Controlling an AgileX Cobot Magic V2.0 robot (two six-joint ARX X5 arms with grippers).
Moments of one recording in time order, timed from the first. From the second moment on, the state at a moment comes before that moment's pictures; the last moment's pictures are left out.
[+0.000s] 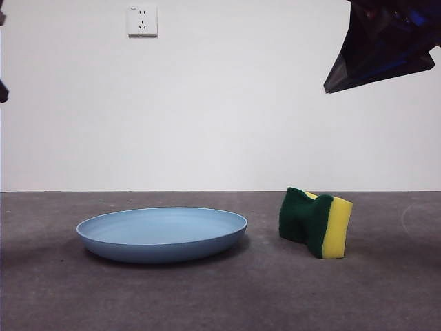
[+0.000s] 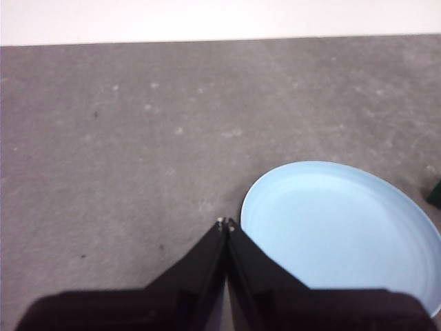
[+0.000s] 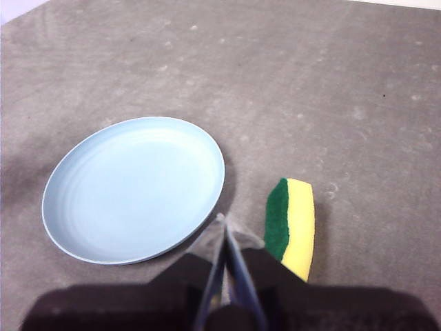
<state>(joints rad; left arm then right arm) -0.43 0.55 0.38 -0.15 -0.21 -0.15 0.71 0.89 0.59 -0.13 0.16 0.12</state>
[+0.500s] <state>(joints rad) -0.16 0.16 0.18 -0.14 0.03 -0.06 0.71 0.89 0.59 -0.13 0.16 0.12</state>
